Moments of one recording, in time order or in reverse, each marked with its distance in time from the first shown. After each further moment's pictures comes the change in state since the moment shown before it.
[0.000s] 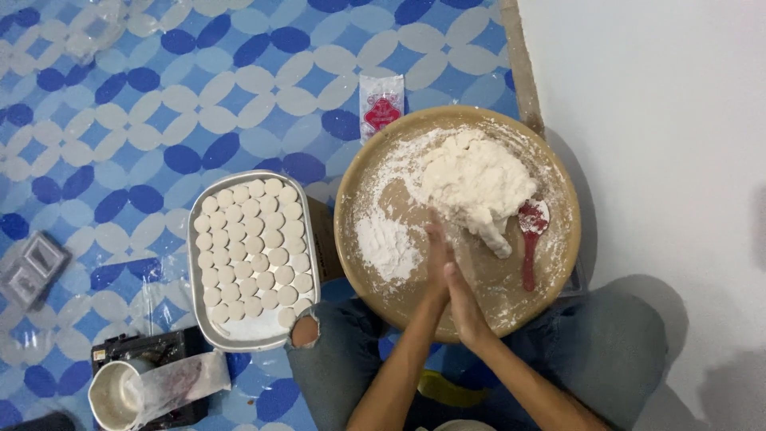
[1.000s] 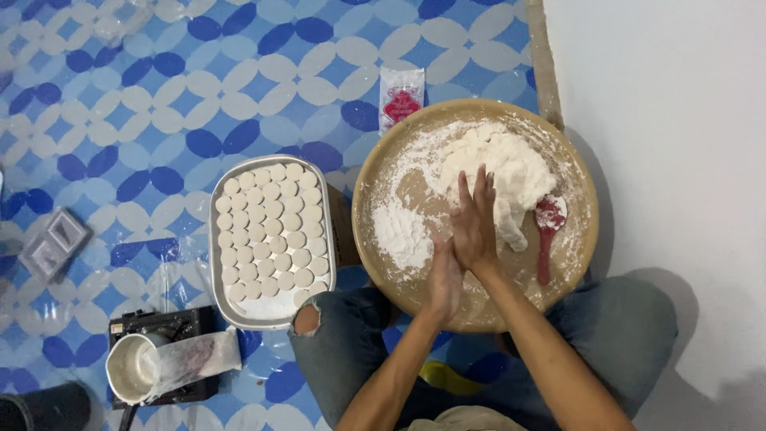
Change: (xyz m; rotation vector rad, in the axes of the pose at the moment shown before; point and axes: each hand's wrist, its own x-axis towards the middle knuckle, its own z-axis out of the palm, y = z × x) left_hand -0.059 0.034 -0.013 -0.488 0.002 -0.139; right_hand 0.108 0.038 -0.016 -0.848 0.256 -0.636
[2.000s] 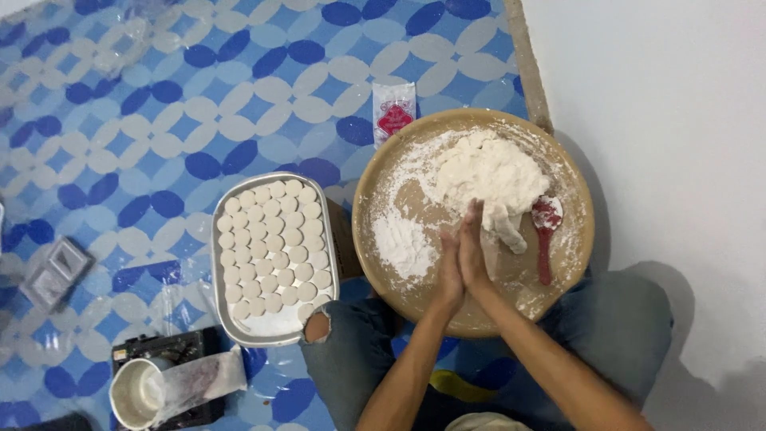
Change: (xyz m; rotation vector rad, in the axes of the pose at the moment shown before) left_hand 0.022 -0.025 -0.010 0.264 -0.160 0.059; right_hand -0.021 -0.061 -0.025 0.783 0.069 0.563
